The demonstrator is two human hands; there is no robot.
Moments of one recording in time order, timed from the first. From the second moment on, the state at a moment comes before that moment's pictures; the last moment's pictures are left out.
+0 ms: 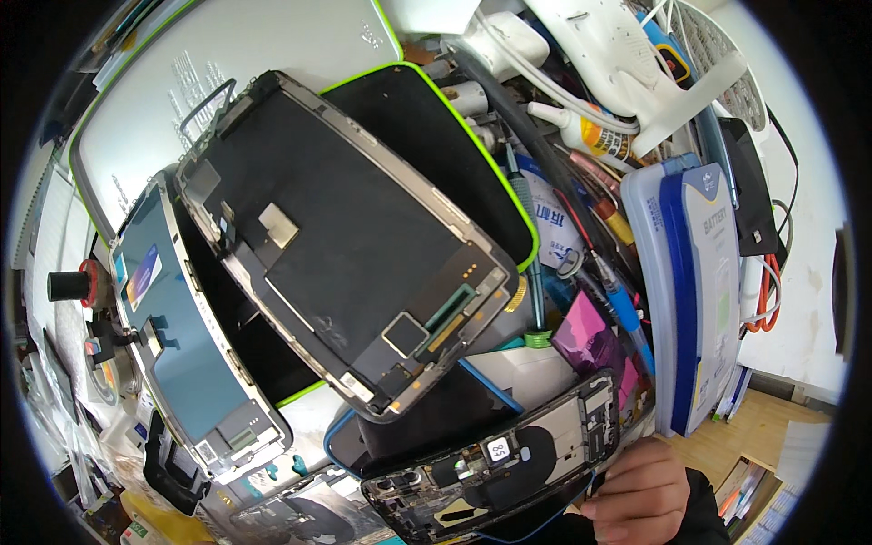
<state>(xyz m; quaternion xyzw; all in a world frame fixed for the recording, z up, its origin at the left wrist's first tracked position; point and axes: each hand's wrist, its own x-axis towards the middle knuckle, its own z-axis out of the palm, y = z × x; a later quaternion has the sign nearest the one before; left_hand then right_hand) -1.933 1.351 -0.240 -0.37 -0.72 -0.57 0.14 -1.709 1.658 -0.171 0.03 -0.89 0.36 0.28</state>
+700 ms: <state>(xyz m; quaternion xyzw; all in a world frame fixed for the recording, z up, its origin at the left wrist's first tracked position) -1.933 1.347 -0.246 -0.39 -0.71 -0.58 0.13 -1.713 1.655 -0.170 0.03 -0.90 0.32 0.28</state>
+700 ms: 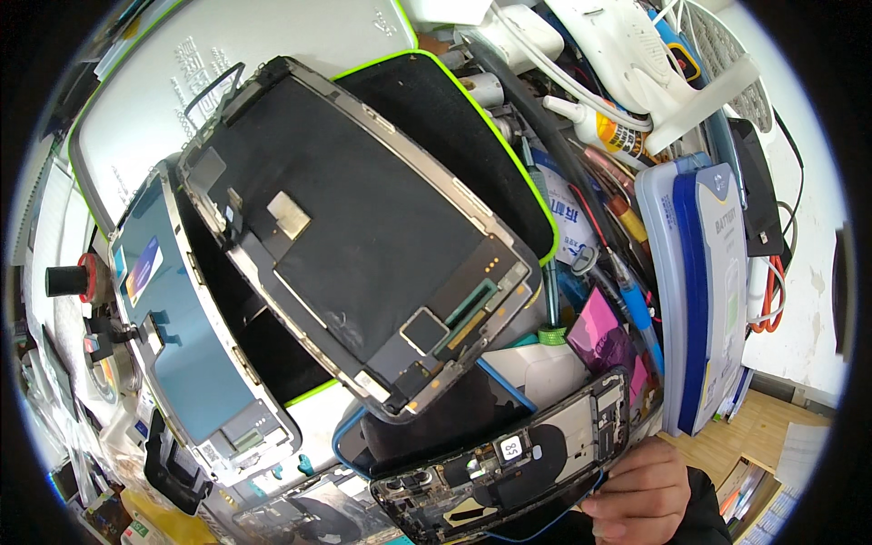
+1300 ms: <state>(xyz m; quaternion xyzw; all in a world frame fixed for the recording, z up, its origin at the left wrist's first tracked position) -1.924 1.337 -0.248 -0.35 -0.73 -0.56 0.14 -1.711 1.648 -0.163 -0.04 -0.92 0.27 0.28</state>
